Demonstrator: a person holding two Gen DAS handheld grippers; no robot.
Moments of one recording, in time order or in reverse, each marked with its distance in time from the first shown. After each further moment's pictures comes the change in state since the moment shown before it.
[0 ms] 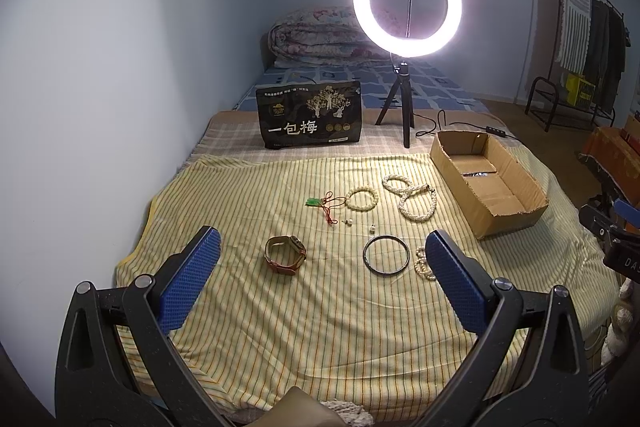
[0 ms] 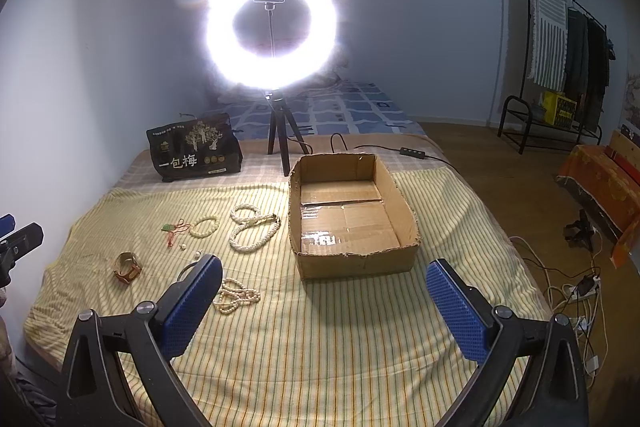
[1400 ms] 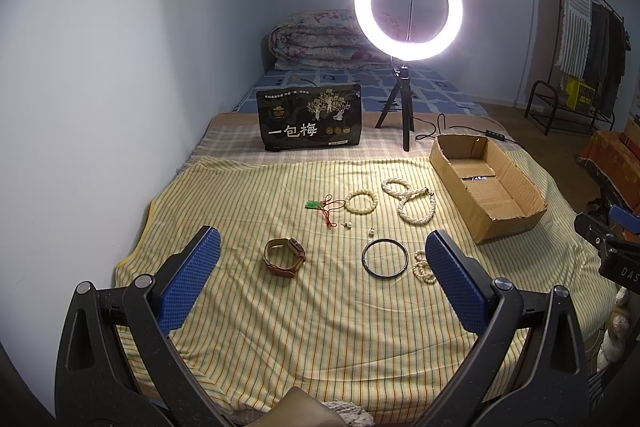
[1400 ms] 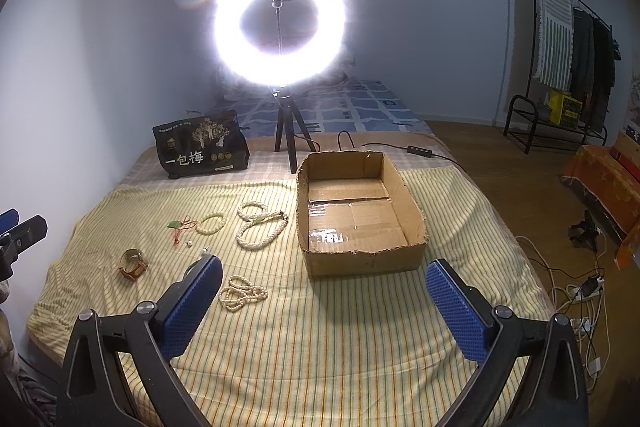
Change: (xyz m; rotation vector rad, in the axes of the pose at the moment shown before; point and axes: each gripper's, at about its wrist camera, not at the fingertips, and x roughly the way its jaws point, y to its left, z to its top) left arm -0.002 0.002 0.001 -0.002 -0.006 -0.004; right arm 0.002 0.004 -0.002 -0.006 0.007 0.023
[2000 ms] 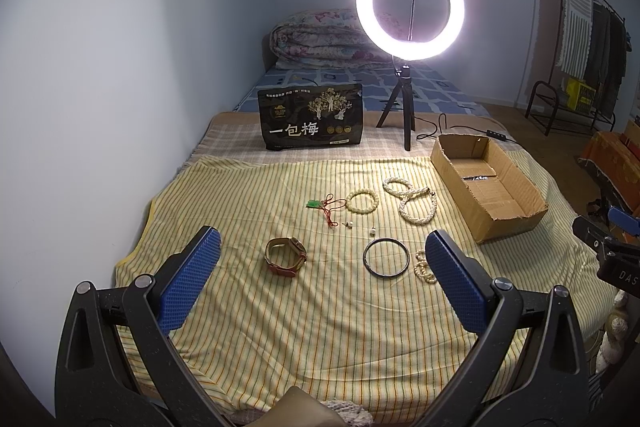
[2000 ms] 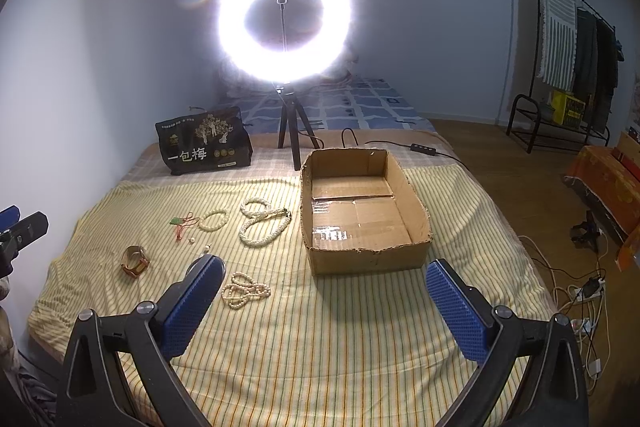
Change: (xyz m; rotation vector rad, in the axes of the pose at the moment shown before) left arm -0.001 0.000 0.001 0.000 0.000 0.001; right arm 0.002 0.002 -0.001 -0.006 0.010 0.008
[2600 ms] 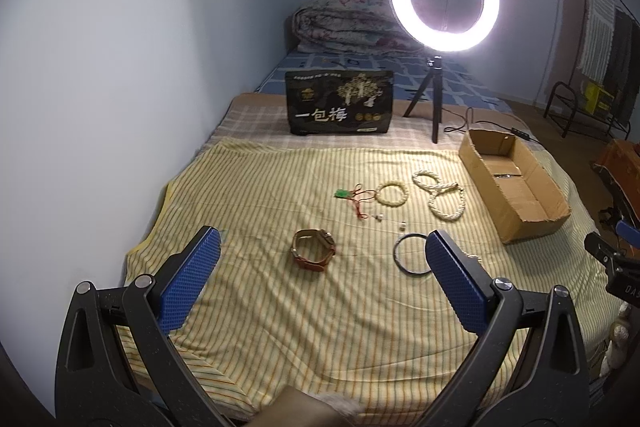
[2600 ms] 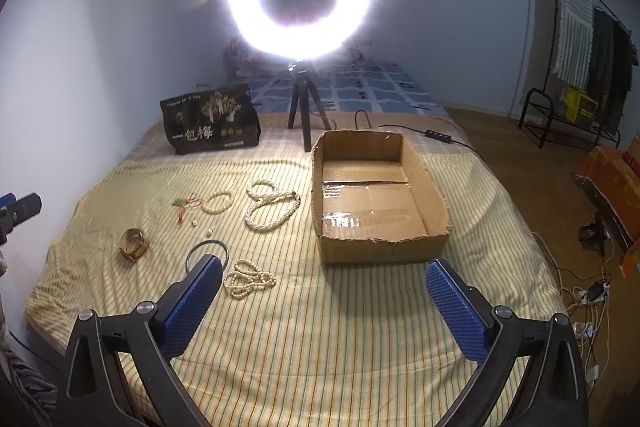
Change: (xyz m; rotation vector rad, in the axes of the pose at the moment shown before) left arm 0.025 0.032 0.002 -0.063 0.063 0.052; right arm 0.028 0.009 0.001 -0.049 0.072 0.036
